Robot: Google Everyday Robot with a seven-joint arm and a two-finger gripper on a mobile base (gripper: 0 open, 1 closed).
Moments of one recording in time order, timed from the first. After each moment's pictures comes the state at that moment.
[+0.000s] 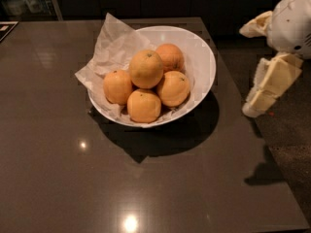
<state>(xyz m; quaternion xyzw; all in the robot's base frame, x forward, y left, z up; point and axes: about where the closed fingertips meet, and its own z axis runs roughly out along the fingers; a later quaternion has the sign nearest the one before) 0.464 -0.168 0.984 -0.63 0.73 0.04 0.24</state>
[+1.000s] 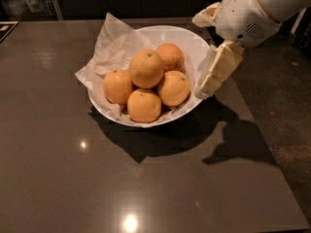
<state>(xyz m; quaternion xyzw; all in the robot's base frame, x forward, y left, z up) 0.507 -0.086 0.985 -0.66 0.67 0.10 0.31</state>
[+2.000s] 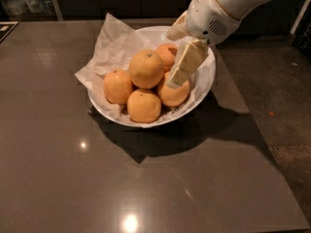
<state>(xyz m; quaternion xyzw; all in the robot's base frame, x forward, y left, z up) 0.540 -0.041 0.965 -0.67 0.67 0.14 0.27</state>
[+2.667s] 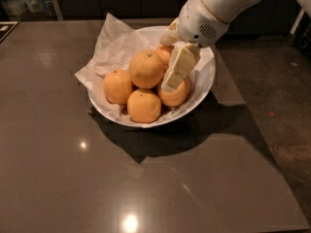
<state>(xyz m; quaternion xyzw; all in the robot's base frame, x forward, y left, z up) 0.546 -0.026 0.946 -0.69 0.66 0.16 0.24</state>
